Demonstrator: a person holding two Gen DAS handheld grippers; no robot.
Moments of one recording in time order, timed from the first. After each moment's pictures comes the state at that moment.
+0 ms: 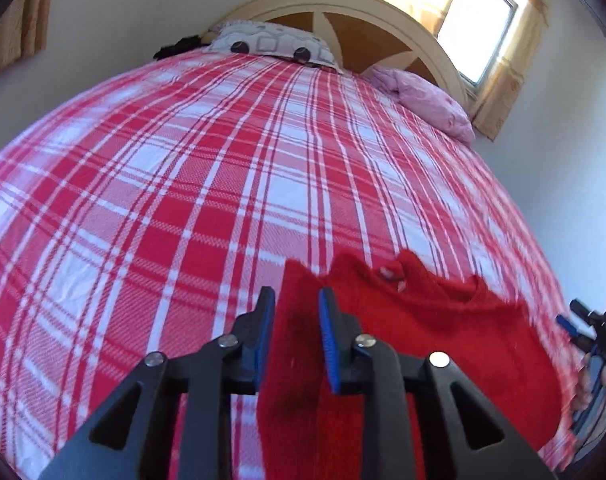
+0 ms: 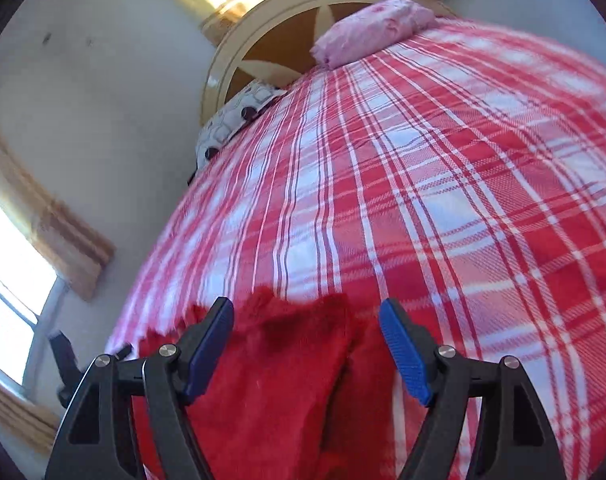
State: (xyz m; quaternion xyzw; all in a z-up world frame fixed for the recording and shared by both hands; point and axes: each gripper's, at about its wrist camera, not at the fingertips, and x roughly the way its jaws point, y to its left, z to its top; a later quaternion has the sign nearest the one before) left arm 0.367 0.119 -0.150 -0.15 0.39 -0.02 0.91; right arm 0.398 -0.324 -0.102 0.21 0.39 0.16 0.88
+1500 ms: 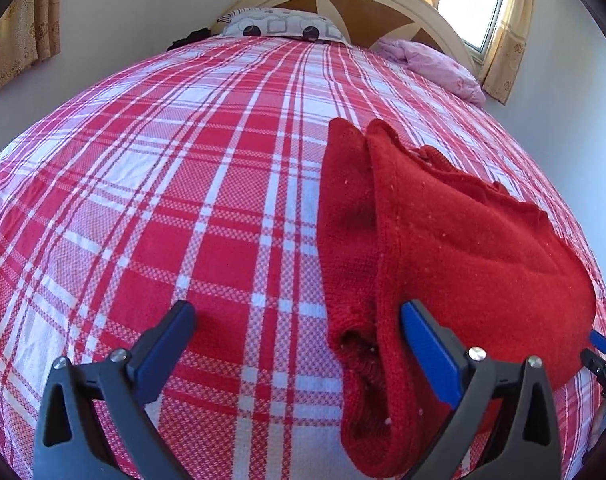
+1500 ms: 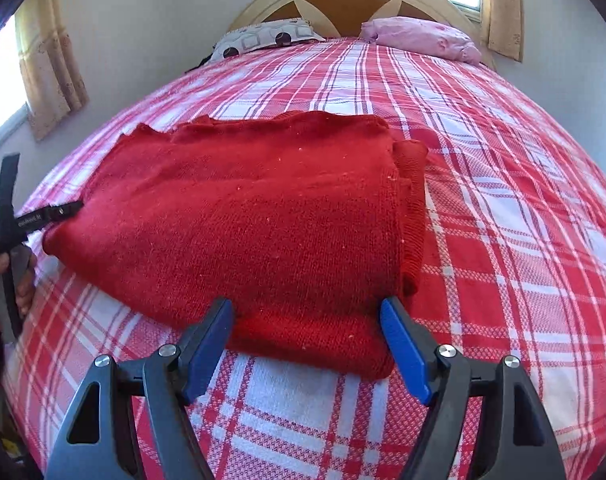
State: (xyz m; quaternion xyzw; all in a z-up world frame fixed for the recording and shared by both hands) left arm 0.287 0.121 -0.199 -0.11 0.42 0.01 0.90; right arm 0.252 -0.237 -0.152 -0.03 0.43 0.11 0.90
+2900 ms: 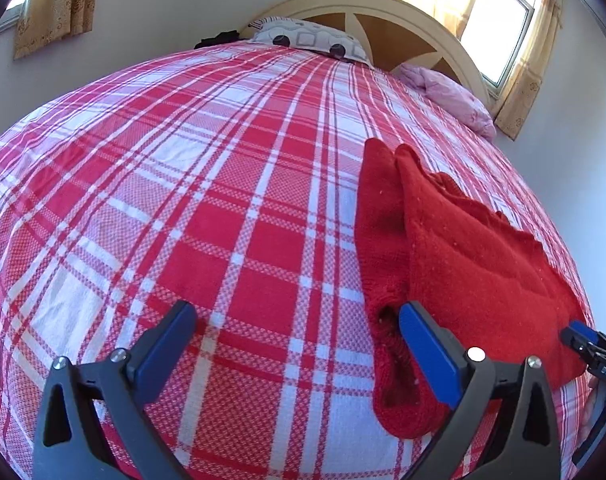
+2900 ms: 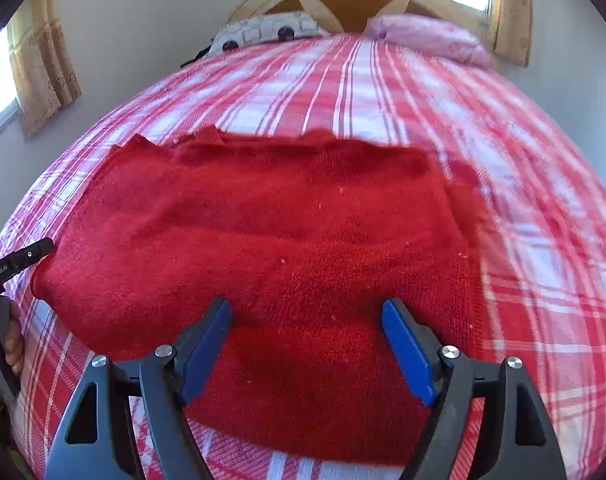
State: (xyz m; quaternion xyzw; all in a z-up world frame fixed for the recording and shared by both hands) left arm 0.262 0.149 -0.197 -0.17 0.39 0.03 0.90; right arm 0.286 -0.179 -0.129 -0.05 0.42 0.11 0.90
